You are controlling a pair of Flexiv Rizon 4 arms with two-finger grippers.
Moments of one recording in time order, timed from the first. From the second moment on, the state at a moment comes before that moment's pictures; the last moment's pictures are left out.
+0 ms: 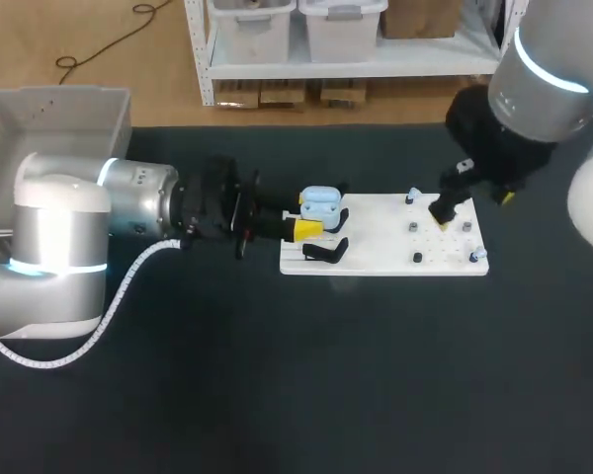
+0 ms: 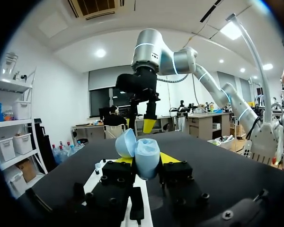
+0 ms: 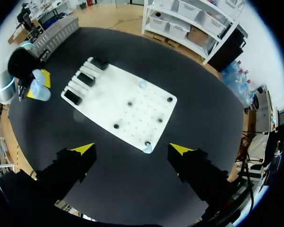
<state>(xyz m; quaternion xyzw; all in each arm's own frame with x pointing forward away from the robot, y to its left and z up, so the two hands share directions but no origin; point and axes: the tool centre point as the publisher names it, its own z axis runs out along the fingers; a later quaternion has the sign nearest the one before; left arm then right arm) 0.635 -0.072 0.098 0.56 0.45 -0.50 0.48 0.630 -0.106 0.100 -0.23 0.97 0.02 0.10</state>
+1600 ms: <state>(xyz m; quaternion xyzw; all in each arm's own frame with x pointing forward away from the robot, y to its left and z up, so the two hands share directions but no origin) 0.635 -0.072 0.098 0.56 0.45 -0.50 0.48 0.631 -0.145 0.024 -0.26 0.96 -0.08 0.01</state>
